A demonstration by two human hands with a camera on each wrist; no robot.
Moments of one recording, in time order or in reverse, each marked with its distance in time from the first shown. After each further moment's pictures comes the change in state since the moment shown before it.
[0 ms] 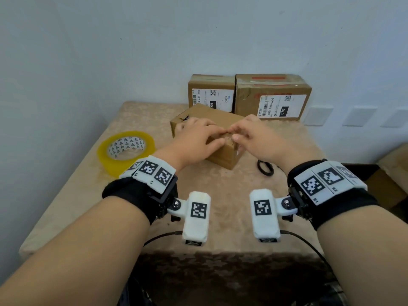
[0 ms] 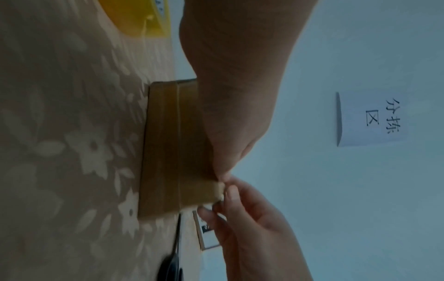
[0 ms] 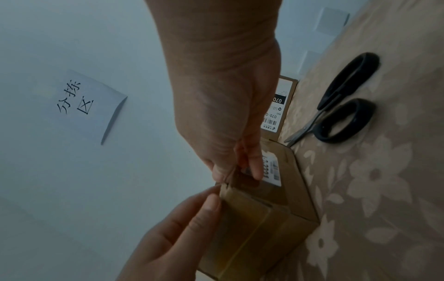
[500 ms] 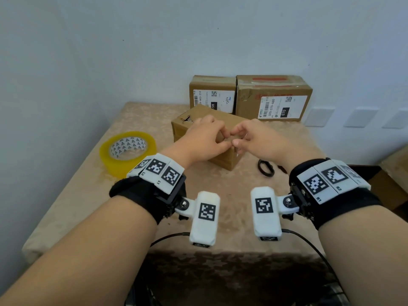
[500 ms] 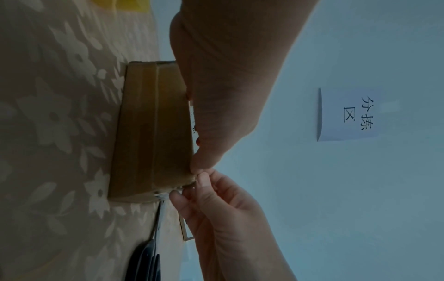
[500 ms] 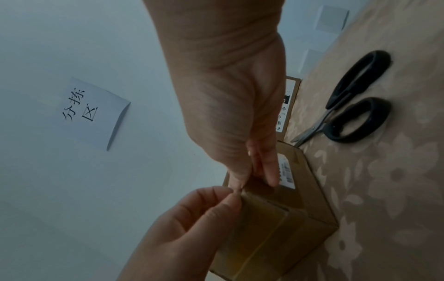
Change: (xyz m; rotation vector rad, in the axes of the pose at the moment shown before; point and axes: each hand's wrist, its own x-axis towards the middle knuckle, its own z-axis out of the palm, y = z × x) left_hand 0.004 0.017 -0.006 -0.143 -0.031 -0.016; right_hand 0.006 0.009 0.000 0.018 -0.055 0.038
